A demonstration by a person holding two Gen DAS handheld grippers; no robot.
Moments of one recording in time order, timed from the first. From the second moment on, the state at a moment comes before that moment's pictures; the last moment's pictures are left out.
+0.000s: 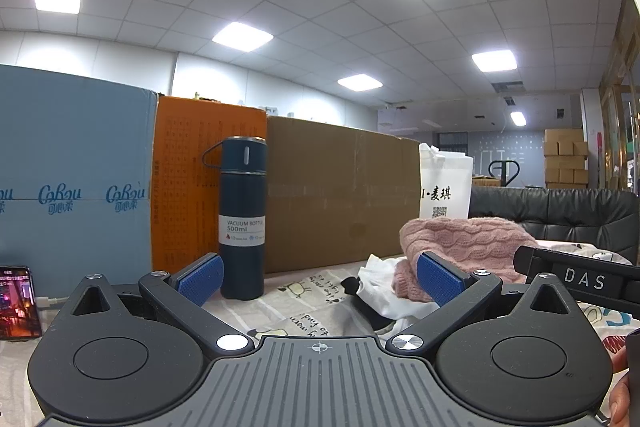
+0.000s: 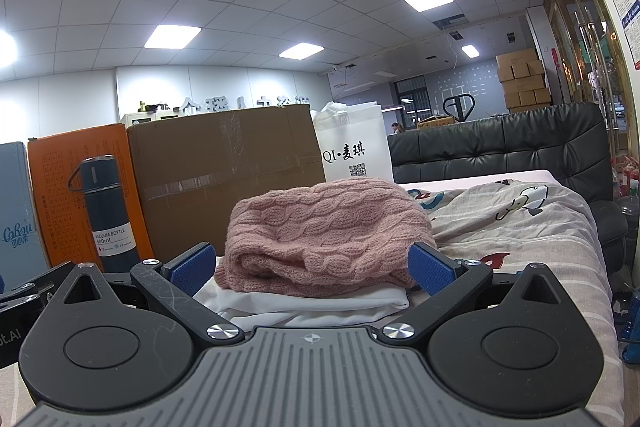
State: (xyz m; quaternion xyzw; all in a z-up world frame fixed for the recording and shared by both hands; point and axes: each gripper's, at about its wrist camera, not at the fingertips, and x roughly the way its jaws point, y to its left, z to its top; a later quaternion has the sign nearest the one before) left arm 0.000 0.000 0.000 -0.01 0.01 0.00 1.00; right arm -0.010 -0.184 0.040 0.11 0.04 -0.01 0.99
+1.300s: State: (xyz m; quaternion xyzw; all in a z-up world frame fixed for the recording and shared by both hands) left arm -0.004 -0.001 -0.001 -0.01 0.01 0.00 1.00; right arm -0.010 -0.184 0.040 0.11 0.03 -0.01 0.99
